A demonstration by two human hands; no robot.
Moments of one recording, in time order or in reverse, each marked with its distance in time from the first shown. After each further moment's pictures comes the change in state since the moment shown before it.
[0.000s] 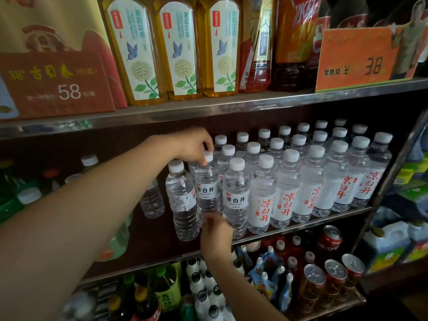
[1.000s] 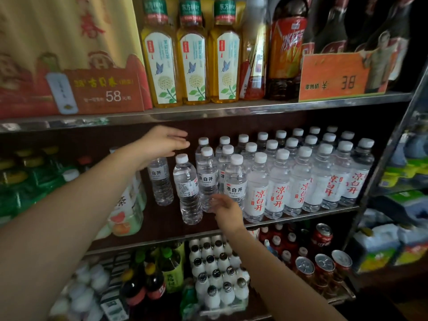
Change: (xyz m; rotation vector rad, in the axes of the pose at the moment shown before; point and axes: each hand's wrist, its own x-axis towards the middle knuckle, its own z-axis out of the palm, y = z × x) left_hand -0.107 -0.006 -0.012 -0.790 0.278 -0.285; right_hand -0.012 -0.036 -0.069 0.330 -0.283 0.197
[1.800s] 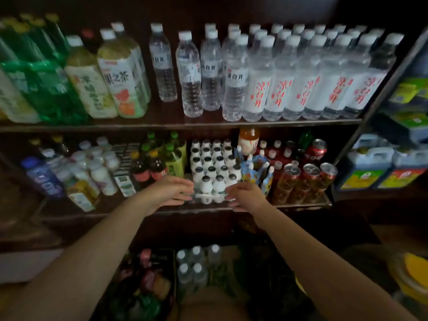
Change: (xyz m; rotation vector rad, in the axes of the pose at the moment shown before) left_hand -0.227 -0.186 0.184 -0.298 -0.202 -0.590; right_hand -0.149 0.149 -0.082 -0.133 -0.256 0.397
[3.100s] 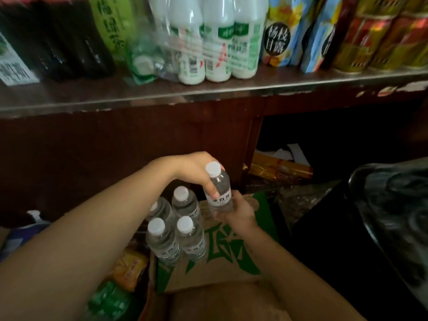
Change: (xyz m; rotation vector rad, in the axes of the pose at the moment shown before) left_hand 0.314 -0.315 0.143 0.798 -0.451 0.363; right_hand 0.264 0.479 0.121 -0.179 0.112 -0.045
